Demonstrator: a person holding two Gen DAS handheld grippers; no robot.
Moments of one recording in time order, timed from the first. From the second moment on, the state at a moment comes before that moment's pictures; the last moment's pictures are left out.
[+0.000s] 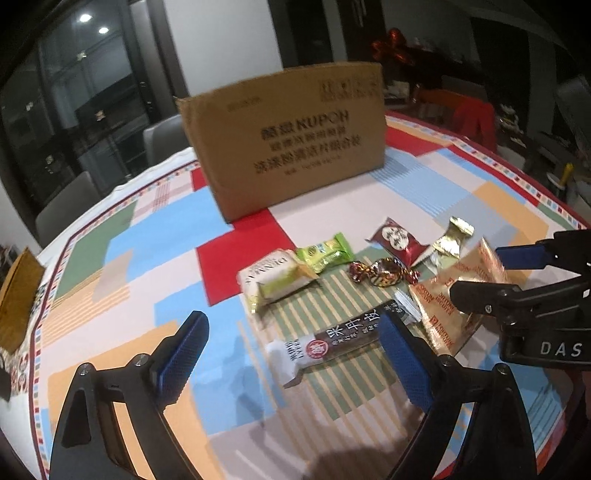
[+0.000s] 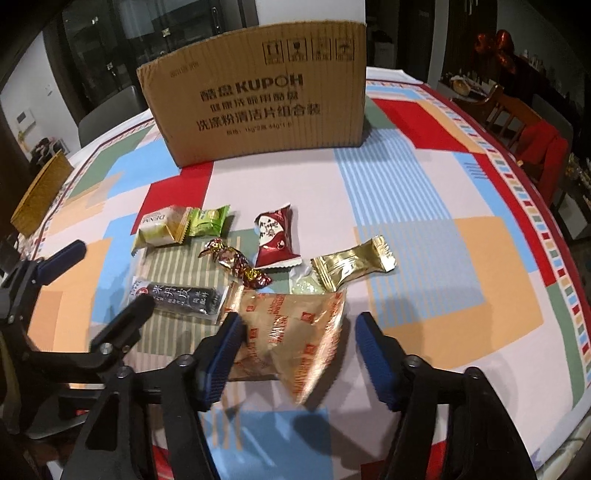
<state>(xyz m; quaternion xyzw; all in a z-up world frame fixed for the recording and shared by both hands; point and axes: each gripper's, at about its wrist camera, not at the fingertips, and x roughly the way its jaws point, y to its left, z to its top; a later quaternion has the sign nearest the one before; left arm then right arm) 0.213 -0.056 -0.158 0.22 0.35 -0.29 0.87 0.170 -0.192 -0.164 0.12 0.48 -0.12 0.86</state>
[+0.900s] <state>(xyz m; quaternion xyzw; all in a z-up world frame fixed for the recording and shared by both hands) 0.203 -0.083 -0.183 0.23 0.40 -0.34 0.82 0.172 -0.199 -0.162 0.14 0.47 -0.07 0.87</state>
